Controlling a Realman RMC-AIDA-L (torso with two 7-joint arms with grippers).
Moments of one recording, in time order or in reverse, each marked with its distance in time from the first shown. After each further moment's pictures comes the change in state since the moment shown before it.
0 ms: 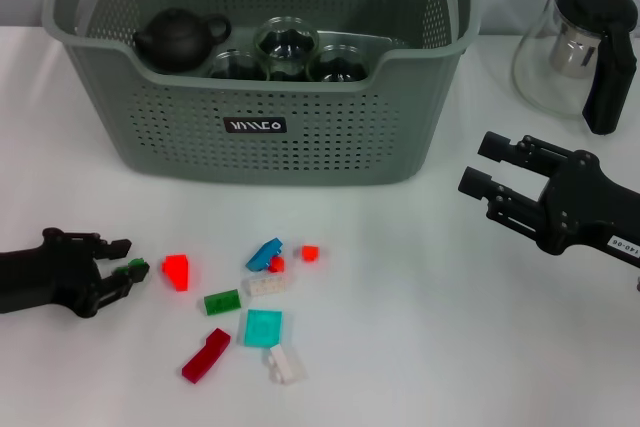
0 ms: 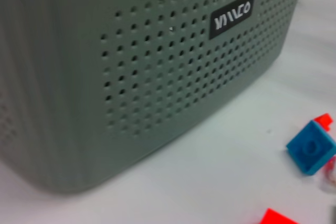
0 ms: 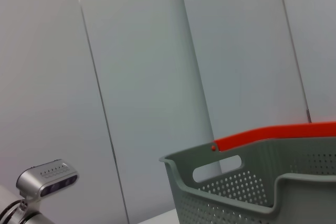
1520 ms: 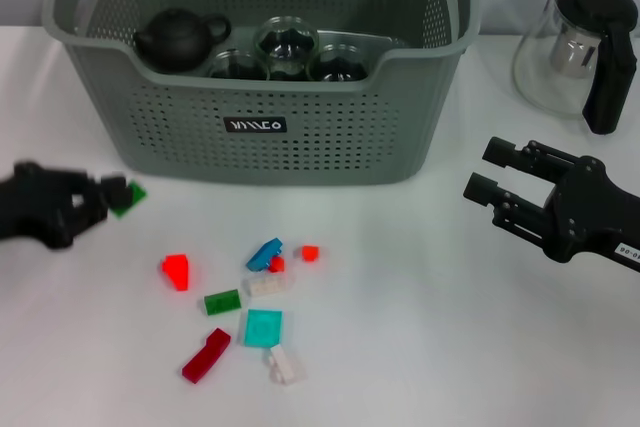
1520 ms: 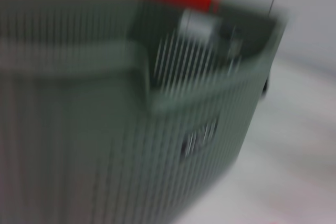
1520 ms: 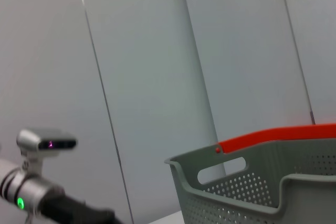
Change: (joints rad) left arm -0.070 0.081 -0.139 0.072 -0.097 0.360 -0.197; right arm -0.014 -0.003 0.000 0.000 0.000 -0.025 0.000
